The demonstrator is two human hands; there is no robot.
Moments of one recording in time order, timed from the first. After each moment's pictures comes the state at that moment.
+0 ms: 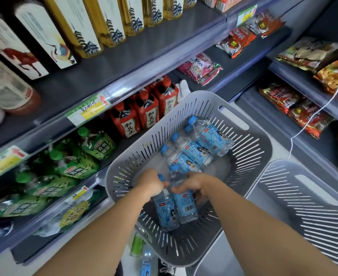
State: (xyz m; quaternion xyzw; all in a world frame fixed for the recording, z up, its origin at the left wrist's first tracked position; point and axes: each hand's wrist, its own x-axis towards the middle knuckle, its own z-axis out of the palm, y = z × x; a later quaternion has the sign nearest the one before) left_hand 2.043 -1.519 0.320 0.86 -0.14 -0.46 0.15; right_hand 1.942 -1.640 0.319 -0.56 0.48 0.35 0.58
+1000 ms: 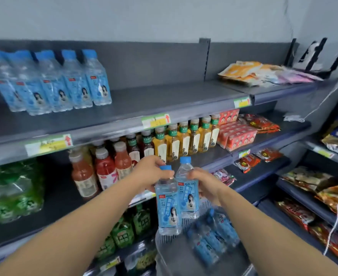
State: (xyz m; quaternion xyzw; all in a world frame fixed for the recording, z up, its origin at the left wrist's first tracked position) left_hand 2.104 -1.438 0.685 0.82 -0.21 -0.26 0.47; right_hand 1.999 -1.604 0.638 -0.69 0.24 0.02 0.68
